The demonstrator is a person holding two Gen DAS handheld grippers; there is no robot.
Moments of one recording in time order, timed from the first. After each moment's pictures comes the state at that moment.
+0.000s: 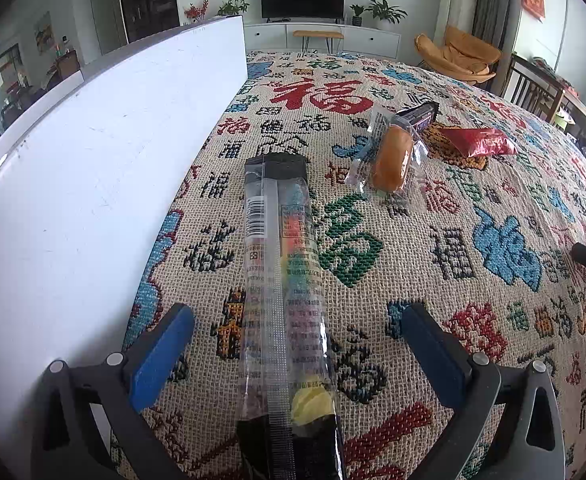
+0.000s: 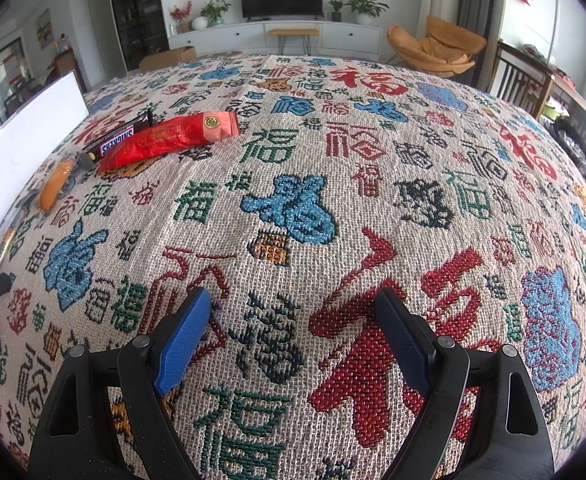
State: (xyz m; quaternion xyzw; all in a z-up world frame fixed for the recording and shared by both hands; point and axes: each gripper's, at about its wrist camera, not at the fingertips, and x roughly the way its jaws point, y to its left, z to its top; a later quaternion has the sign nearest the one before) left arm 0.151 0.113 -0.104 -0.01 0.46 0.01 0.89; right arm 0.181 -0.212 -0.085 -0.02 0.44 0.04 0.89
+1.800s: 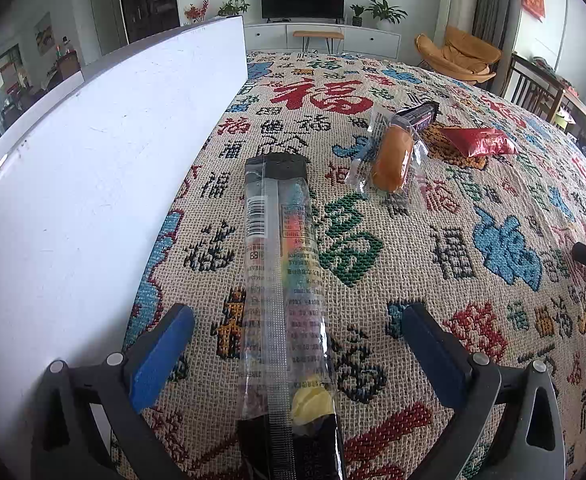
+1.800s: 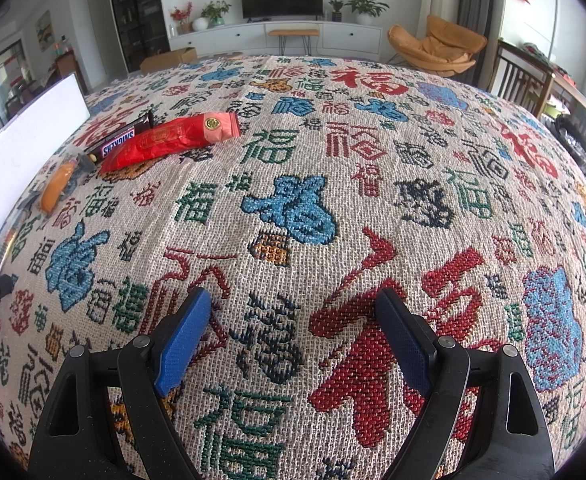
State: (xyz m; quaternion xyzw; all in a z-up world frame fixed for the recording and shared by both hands) left arm 0.149 0.113 -0.104 -0.01 0.45 0.01 0.89; right arm 0.182 -0.212 -0.085 -0.02 0.44 0.04 0.90
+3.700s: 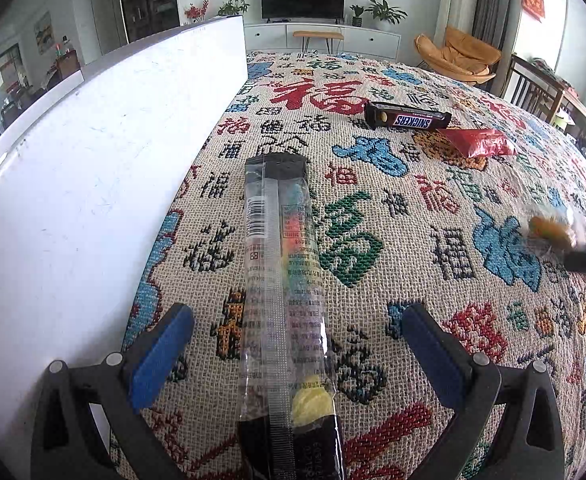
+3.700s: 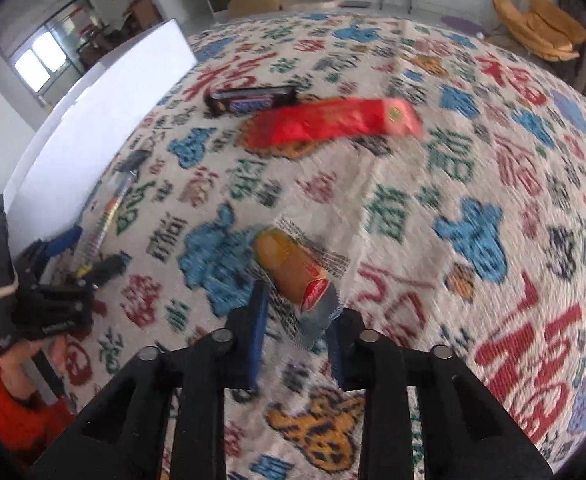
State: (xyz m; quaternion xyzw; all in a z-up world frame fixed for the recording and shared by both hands) left arm 0.149 0.113 -0.105 -0.01 0.45 0.01 0.89; right arm 0.207 -0.143 -0.071 0.00 0.54 0.21 0.82
